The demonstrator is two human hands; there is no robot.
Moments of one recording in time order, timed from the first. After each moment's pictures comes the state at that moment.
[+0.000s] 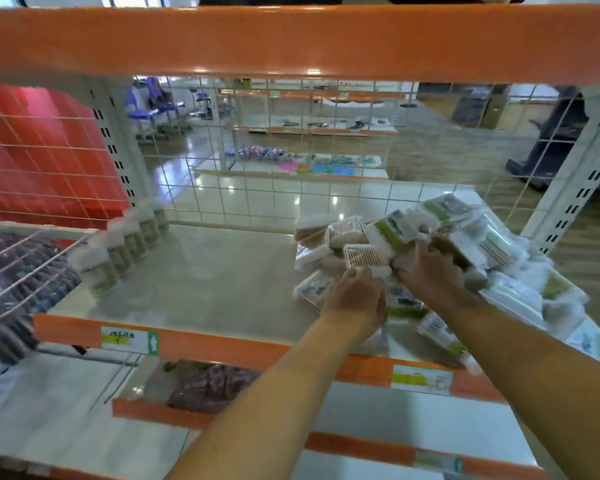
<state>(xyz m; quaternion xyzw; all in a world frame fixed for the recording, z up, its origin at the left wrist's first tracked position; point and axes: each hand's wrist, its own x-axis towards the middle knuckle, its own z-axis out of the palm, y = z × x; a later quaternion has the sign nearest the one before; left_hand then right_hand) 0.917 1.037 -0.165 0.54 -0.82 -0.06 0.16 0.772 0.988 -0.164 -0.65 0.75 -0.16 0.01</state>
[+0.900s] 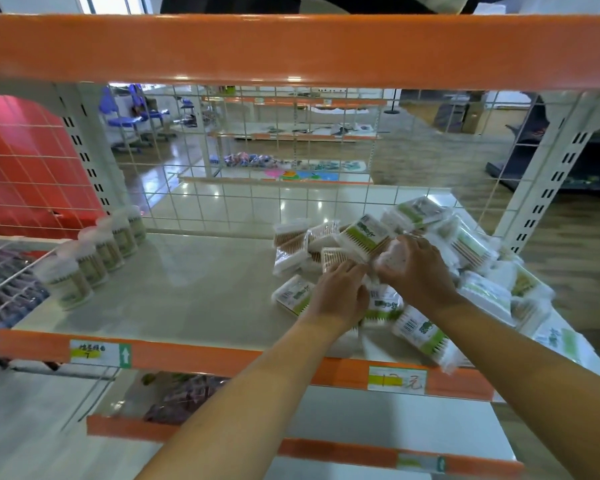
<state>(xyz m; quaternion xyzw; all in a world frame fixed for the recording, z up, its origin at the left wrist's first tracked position) 0.902 1.022 -0.172 0.49 -0.81 -0.12 0.30 0.762 1.018 -0.137 -0.67 0.69 -0.26 0.05</state>
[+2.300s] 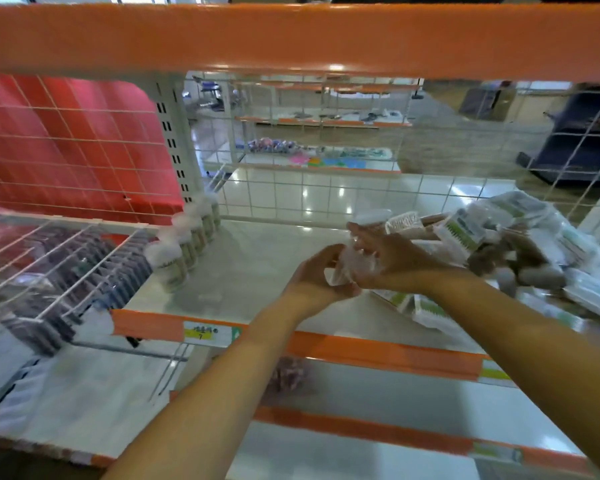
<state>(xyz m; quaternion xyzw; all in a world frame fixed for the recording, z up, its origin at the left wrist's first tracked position) 1.099 1.023 -0.167 0.51 -0.69 -0.36 0.37 0.936 1.016 -0.108 -0.83 0.51 -0.12 0.19</state>
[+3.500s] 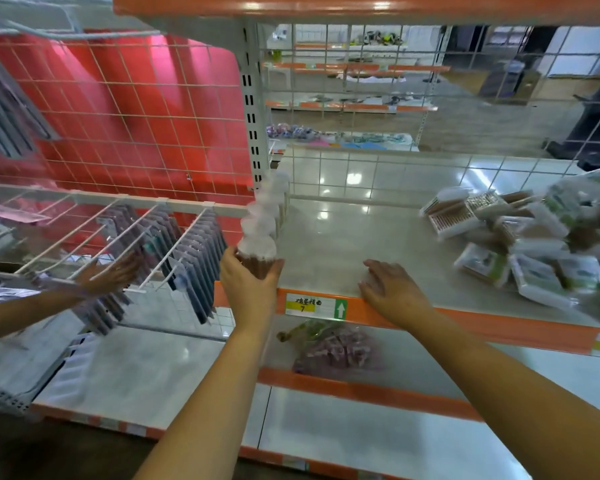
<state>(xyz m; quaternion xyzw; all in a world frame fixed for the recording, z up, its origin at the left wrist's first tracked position) 1.306 1.065 -0.222 0.66 -0.42 -0.19 0.60 1.090 1.051 -0.206 -0.76 0.62 -0.12 0.14</state>
